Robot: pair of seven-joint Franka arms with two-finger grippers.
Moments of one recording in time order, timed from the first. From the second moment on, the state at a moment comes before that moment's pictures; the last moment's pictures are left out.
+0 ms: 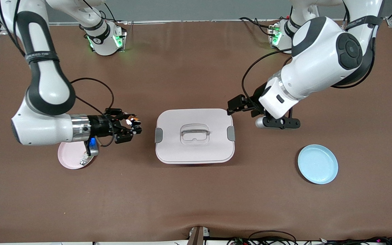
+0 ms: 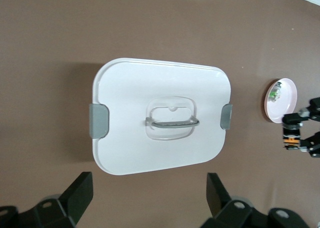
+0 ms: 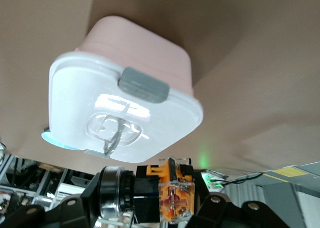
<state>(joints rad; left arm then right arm) -0.14 0.32 -0.39 -1.44 -0.31 1.95 -0.47 0.19 0.44 0.02 -1.59 0.86 1.76 0.94</state>
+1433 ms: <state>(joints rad) -0.24 0.43 -0.41 -1.45 -0.54 2.25 -0.27 0.59 0.42 0.02 -1.53 0.95 2.30 1.47</state>
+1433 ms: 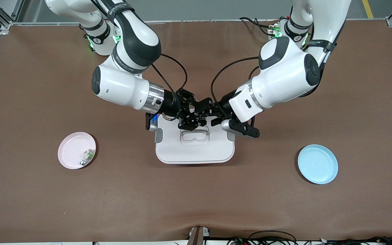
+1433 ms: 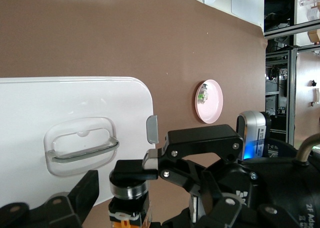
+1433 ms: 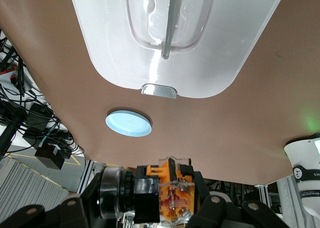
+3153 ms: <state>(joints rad) -0.22 0.37 -0.41 -1.57 -0.54 2.27 -0.26 0.59 0.43 0.01 -1.53 0.95 2.30 1.47</state>
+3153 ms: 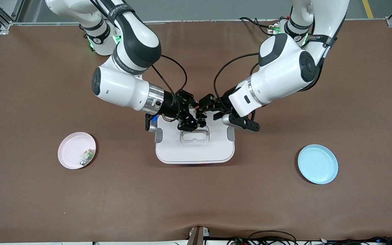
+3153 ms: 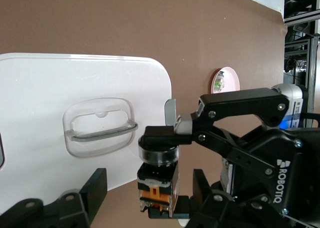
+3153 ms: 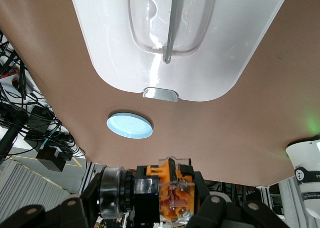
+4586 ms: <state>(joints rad) -0.26 0.39 -0.41 -1.58 -0.55 2.32 -0.26 0.59 0.43 0.01 -1.53 0.96 2.30 1.47</state>
